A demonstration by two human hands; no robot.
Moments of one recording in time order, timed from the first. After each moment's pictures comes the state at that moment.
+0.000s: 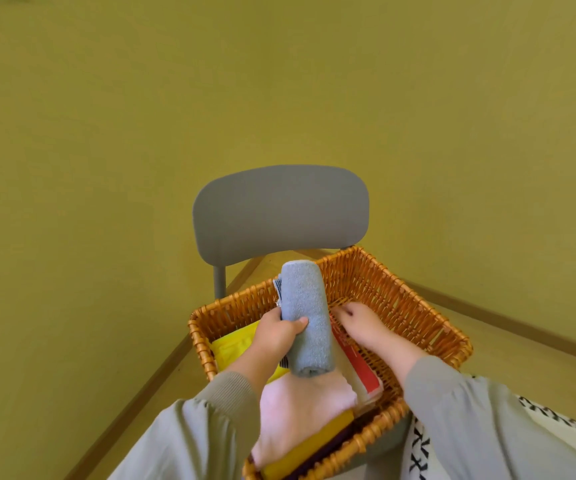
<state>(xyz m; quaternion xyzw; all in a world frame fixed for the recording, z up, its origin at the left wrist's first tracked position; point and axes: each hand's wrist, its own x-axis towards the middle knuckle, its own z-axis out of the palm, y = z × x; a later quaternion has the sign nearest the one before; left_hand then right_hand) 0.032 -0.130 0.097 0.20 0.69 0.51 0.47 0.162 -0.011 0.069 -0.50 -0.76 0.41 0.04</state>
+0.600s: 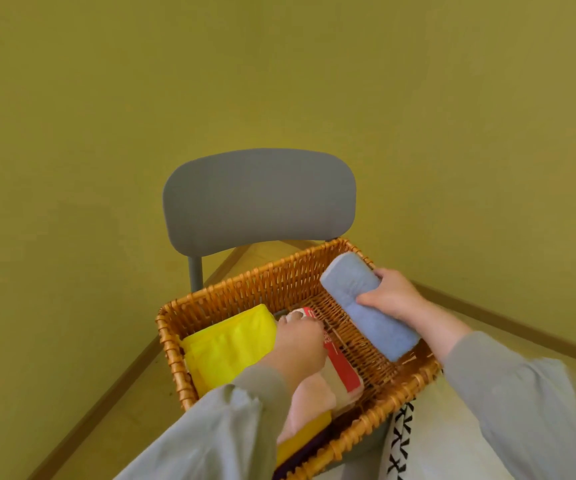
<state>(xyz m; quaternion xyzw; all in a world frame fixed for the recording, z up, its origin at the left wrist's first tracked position) 0.084 -0.085 0.063 0.62 0.77 -0.04 0.16 0.209 0.044 0.105 -0.57 -0.74 0.34 0.09</state>
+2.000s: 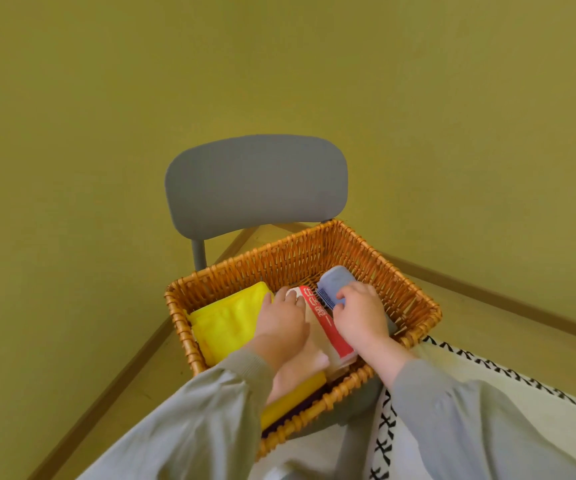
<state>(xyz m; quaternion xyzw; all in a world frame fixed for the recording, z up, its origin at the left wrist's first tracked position) 0.077 -0.113 0.062 0.64 0.77 -0.06 0.07 0.205 -0.039 0.066 -0.53 -0.83 0.14 0.10</state>
